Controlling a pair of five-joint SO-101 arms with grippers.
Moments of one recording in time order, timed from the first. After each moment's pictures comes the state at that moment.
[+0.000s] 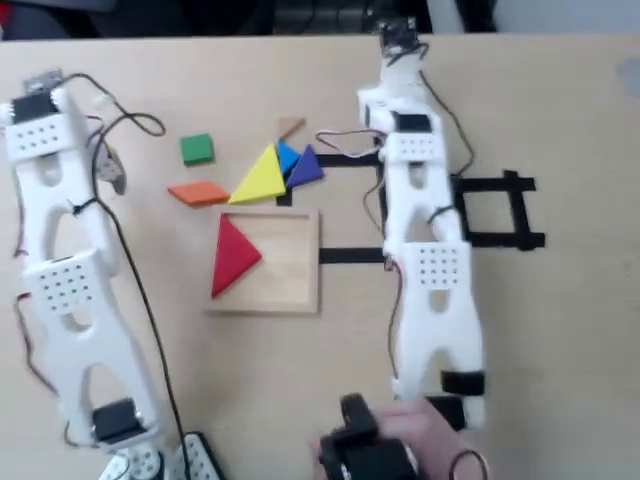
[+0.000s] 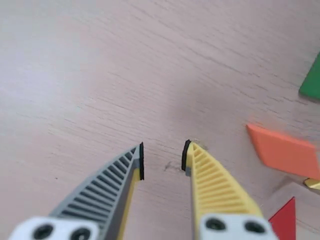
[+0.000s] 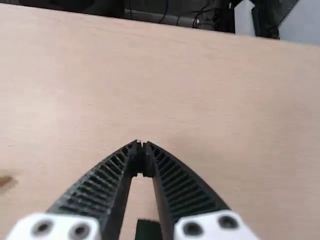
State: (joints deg) left arm -23.0 54.6 -62.0 100.5 8.3; right arm -2.0 73.9 -68.1 39.8 5.8
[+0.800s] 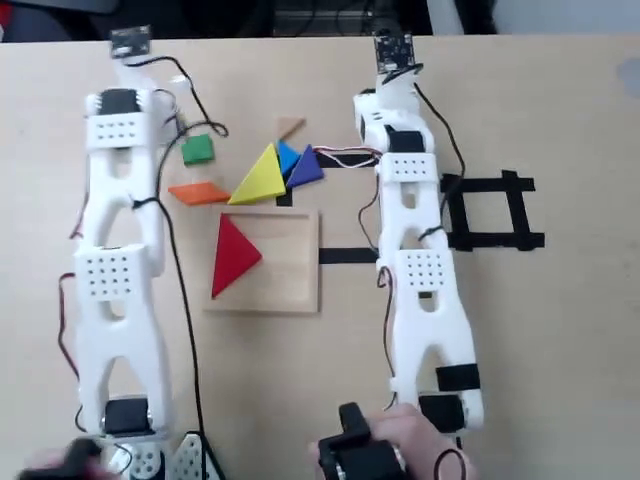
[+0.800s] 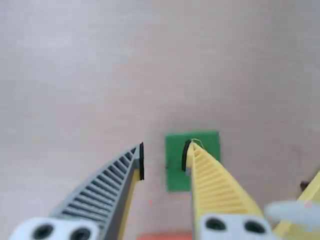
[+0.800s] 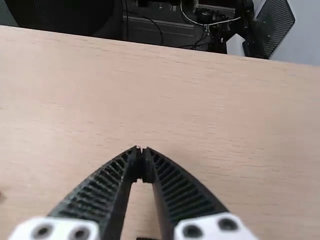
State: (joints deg) left arm -9.1 59.7 -61.0 69.1 2.9; right arm -2.3 89.9 -90.2 40.6 5.8
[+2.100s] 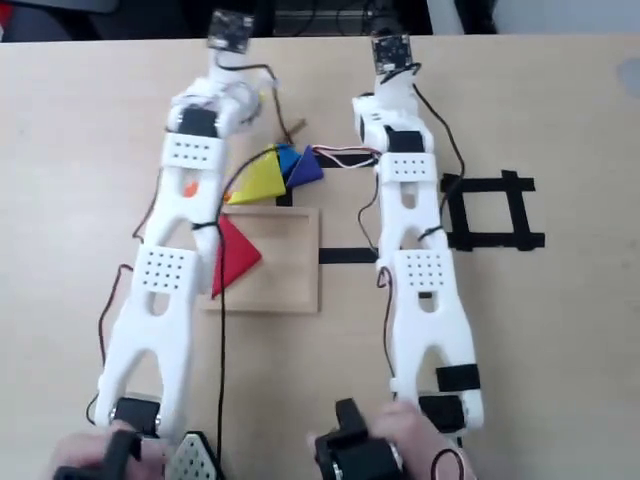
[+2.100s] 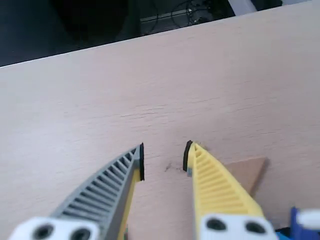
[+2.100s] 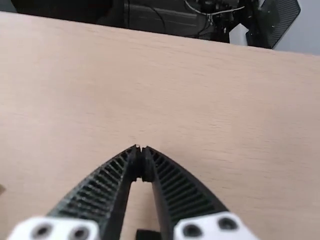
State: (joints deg) left arm 2.5 79.8 -90.9 57.5 -5.8; right arm -2.5 90.0 -90.2 42.2 6.1
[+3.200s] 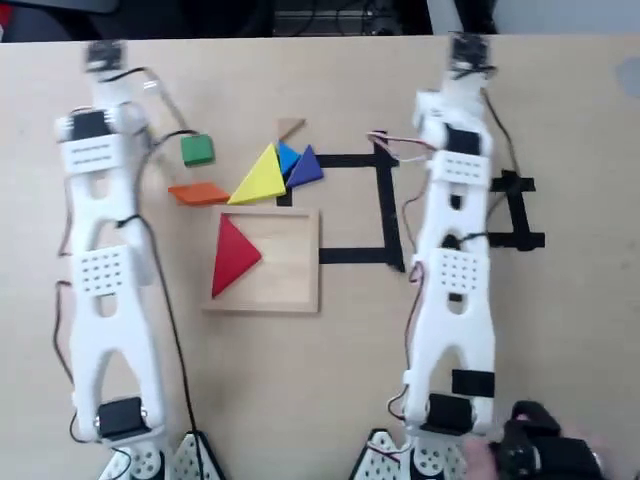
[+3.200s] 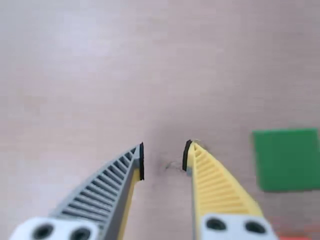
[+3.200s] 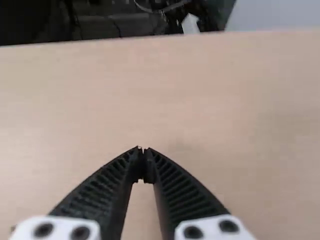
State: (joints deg) left arm -17.8 79.8 -92.3 81.5 -5.8; right arm 9.1 89.2 -92.8 46.8 1.7
